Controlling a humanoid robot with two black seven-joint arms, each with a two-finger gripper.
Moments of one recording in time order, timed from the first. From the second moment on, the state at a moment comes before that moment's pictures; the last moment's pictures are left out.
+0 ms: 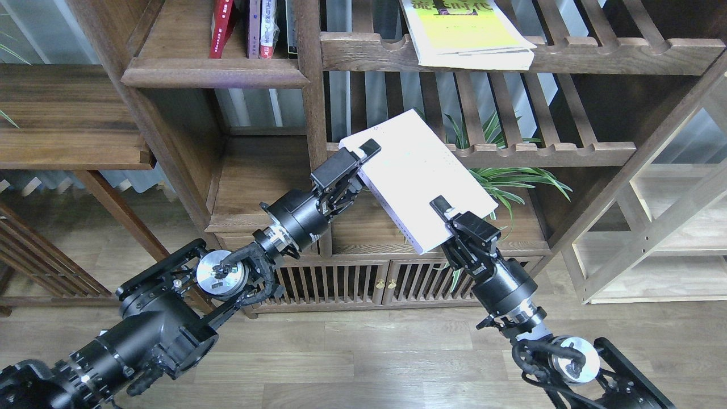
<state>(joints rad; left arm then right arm) -0.57 0.00 -0.70 -1.03 -0.44 -0.44 0.15 -0.03 -0.15 1.16 1.32 0.38 0.58 -0.30</state>
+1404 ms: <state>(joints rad) -0.56 0.00 -0.72 -1.04 -0.52 -0.47 0.32 -0.01 -0.10 1.11 1.32 0.32 0.58 -0.31</state>
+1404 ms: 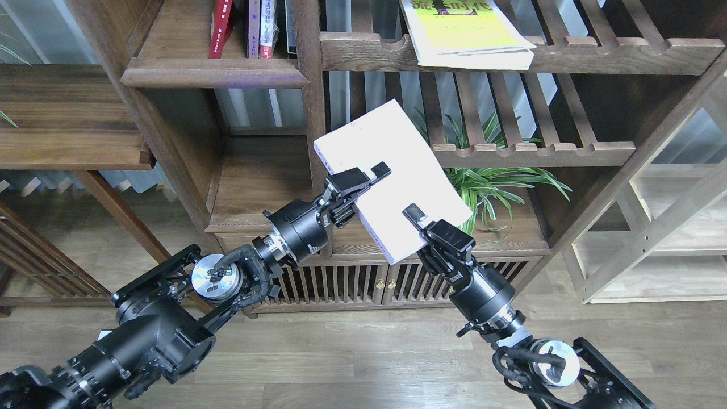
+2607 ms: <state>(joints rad) -0.56 0.02 -0.72 -1.09 -0.33 -0.49 0.32 -0.01 -0.20 1.28 1.25 0.23 0.58 -0.30</state>
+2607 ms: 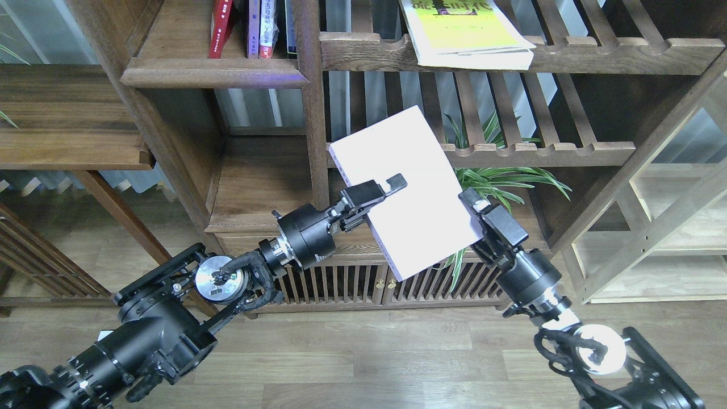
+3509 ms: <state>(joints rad) -0.55 0.76 -0.95 -1.62 -0.07 -0.49 0.31 0.08 -0.26 1.33 1.06 0.20 0.58 -0.31</state>
